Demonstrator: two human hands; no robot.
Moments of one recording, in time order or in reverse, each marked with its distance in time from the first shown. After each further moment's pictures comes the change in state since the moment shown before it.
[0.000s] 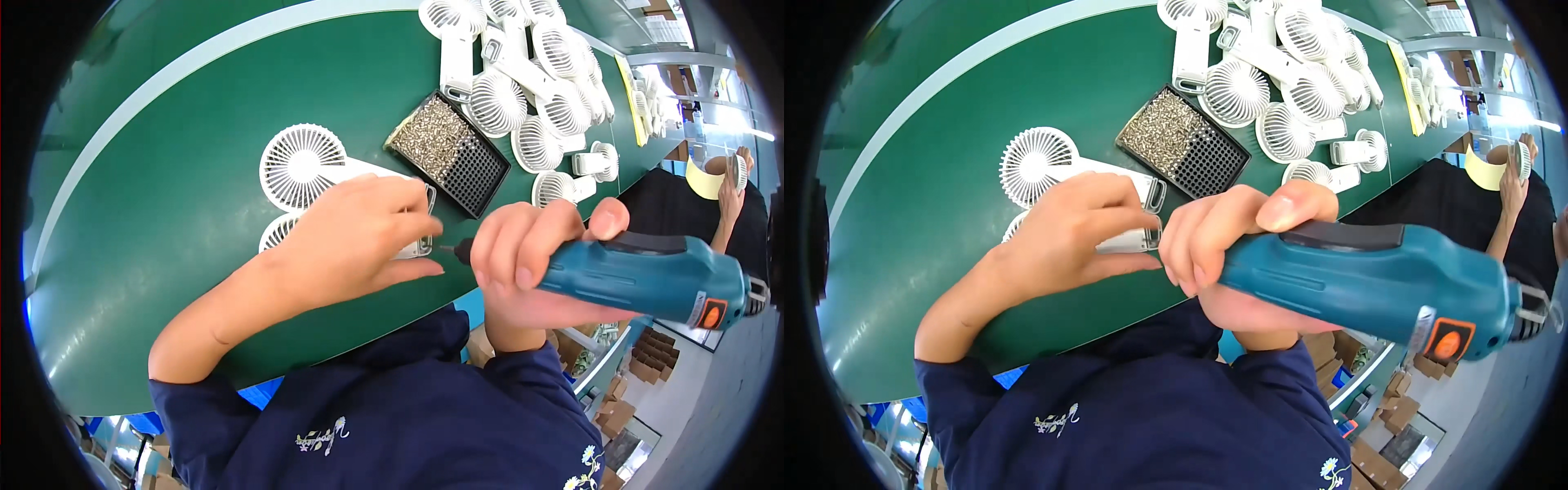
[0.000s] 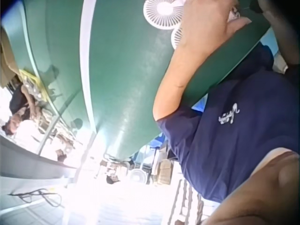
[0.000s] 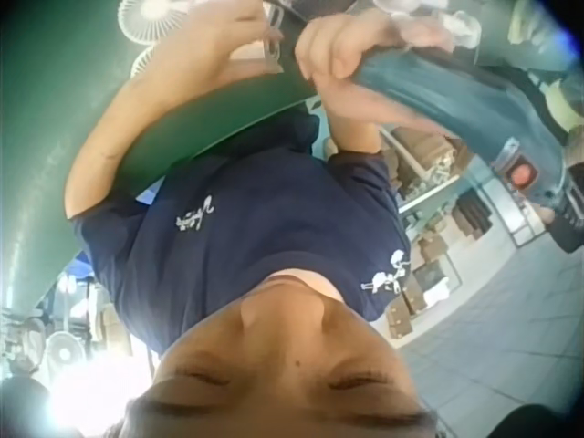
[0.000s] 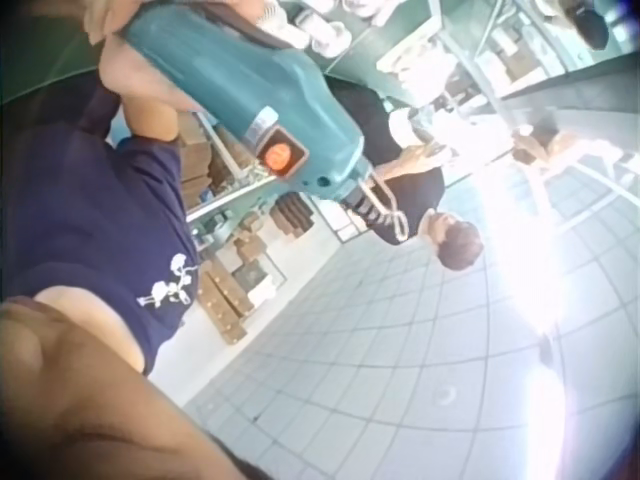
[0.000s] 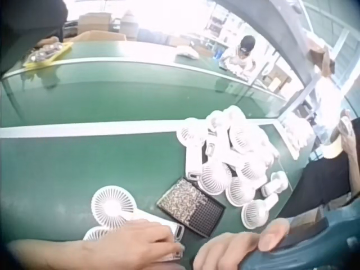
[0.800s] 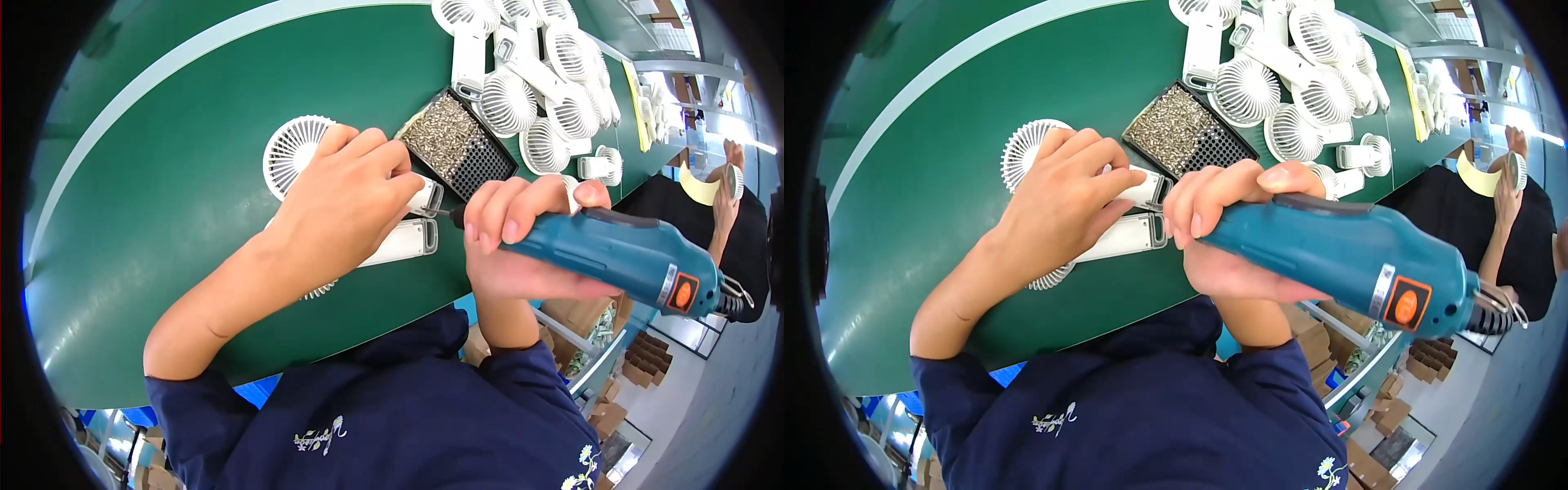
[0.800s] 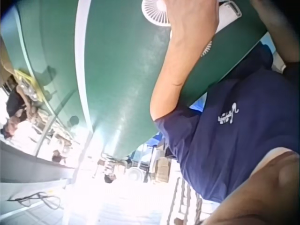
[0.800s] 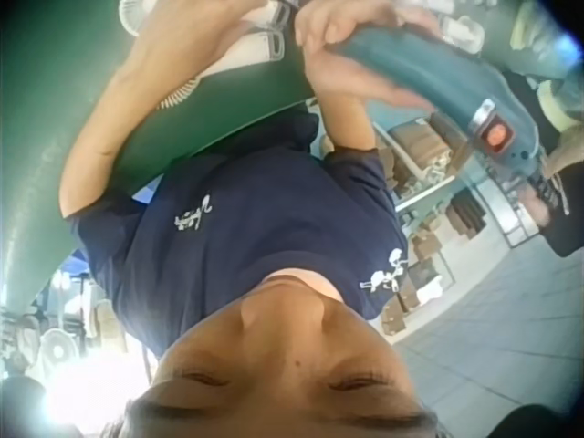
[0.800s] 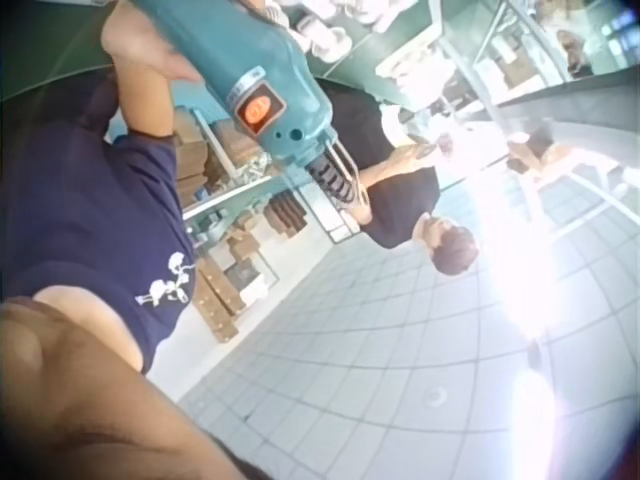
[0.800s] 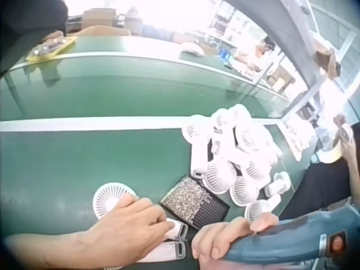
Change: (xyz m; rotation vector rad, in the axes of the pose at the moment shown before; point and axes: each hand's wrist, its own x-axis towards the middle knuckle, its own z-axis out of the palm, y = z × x) left_hand -0.001 -0.010 -0.007 0.337 0.039 -0.122; right_hand 0.000 0.035 -0.016 -0.223 0.087 -0.198
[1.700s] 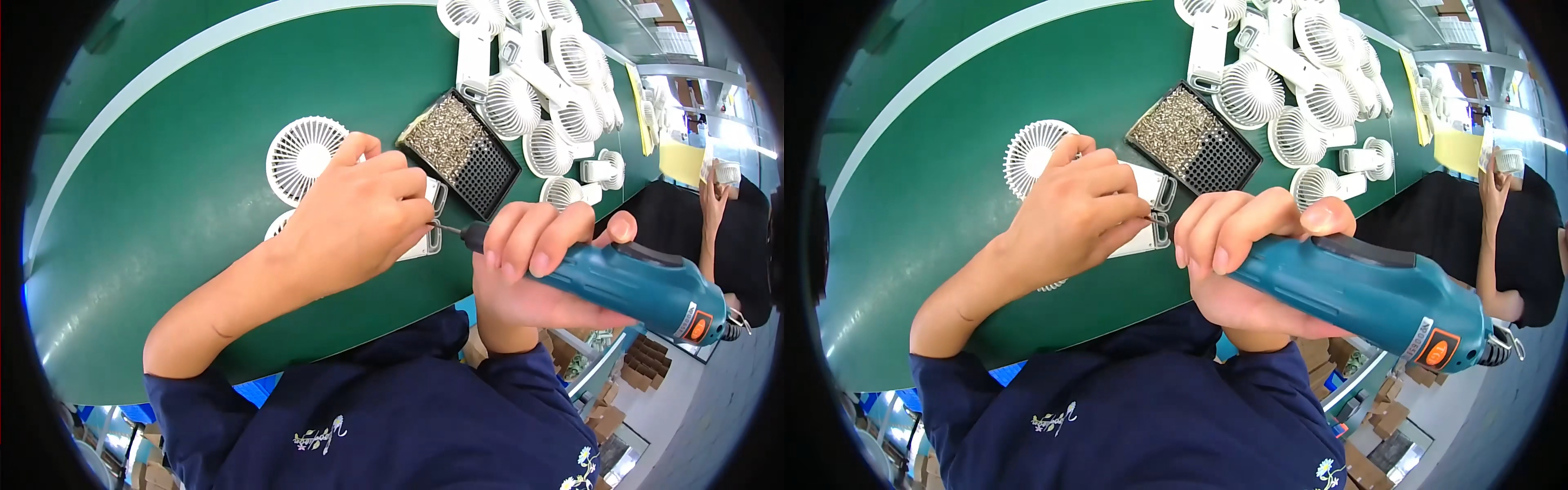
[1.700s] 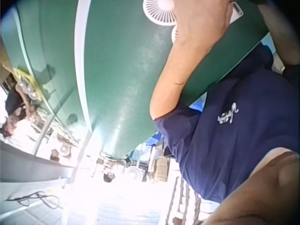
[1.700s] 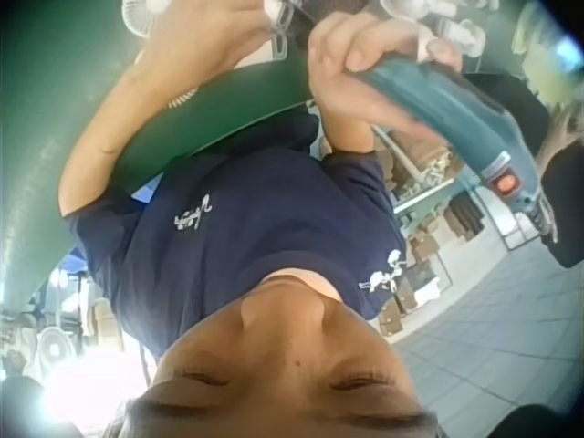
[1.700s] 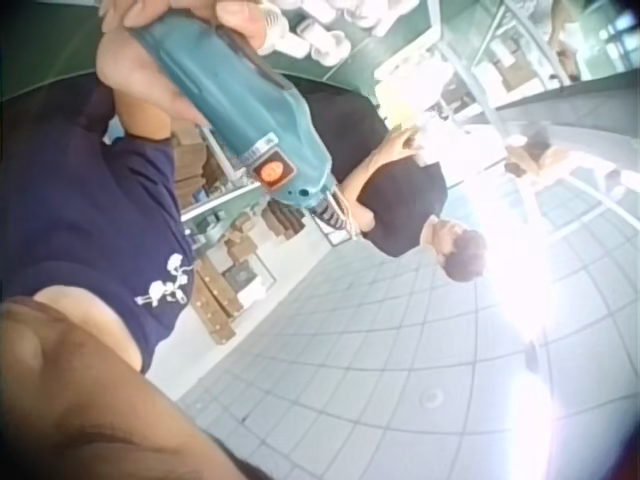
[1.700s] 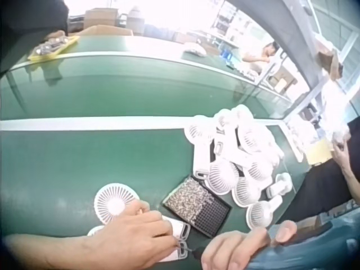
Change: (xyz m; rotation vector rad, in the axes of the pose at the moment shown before) left_hand 0.000 0.006 0.003 -0.064 0.007 0.077; right_hand 0.000 -0.018 0.013 0.070 0.039 -0.037
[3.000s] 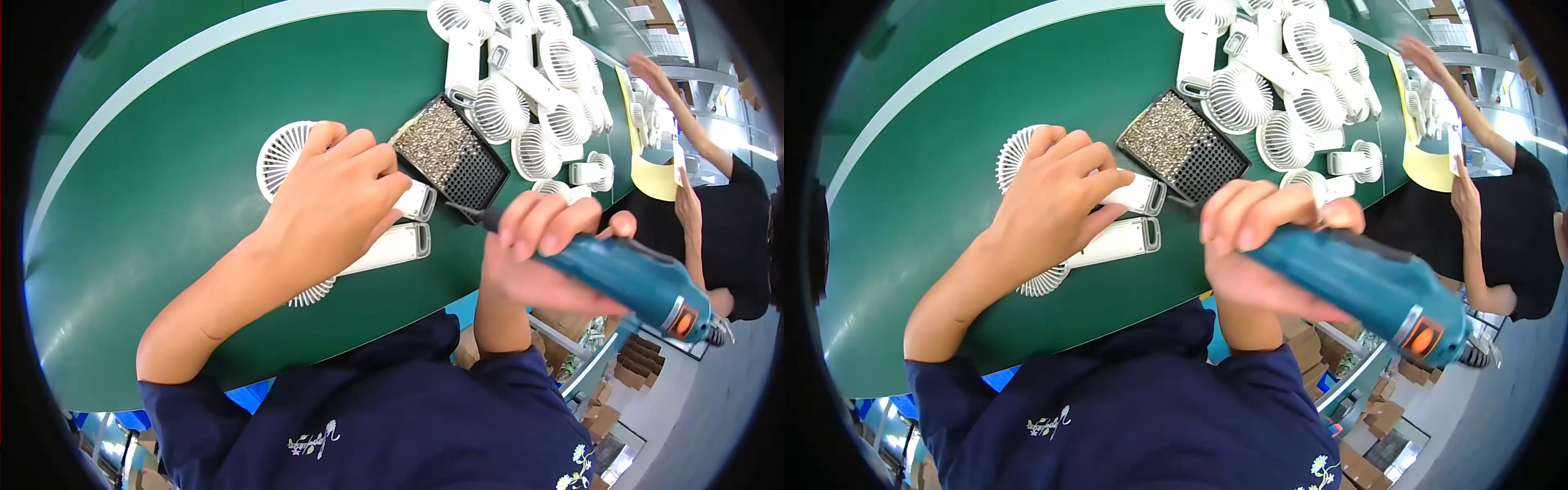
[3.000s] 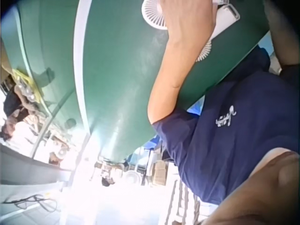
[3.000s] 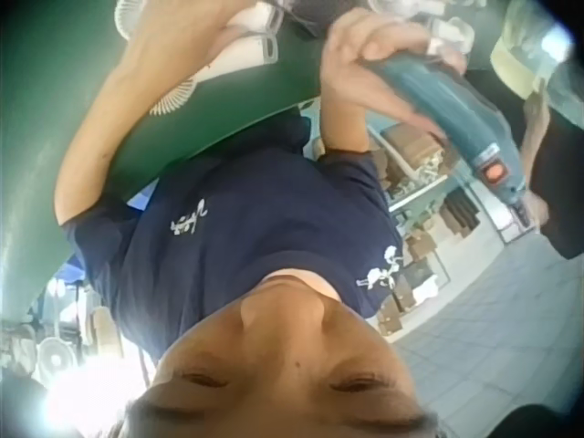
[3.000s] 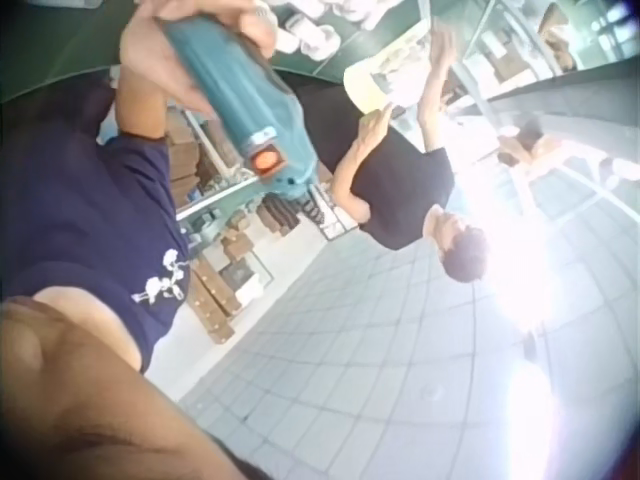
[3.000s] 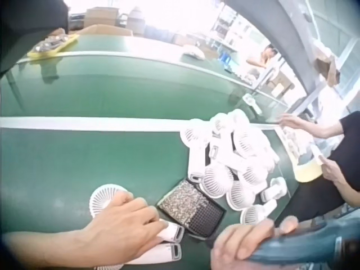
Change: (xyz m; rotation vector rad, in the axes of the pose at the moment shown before) left_hand 0.001 -0.008 -0.006 0.129 -0.018 -0.105; right_hand 0.006 -0.002 -0.021 -0.085 0.007 -0.106
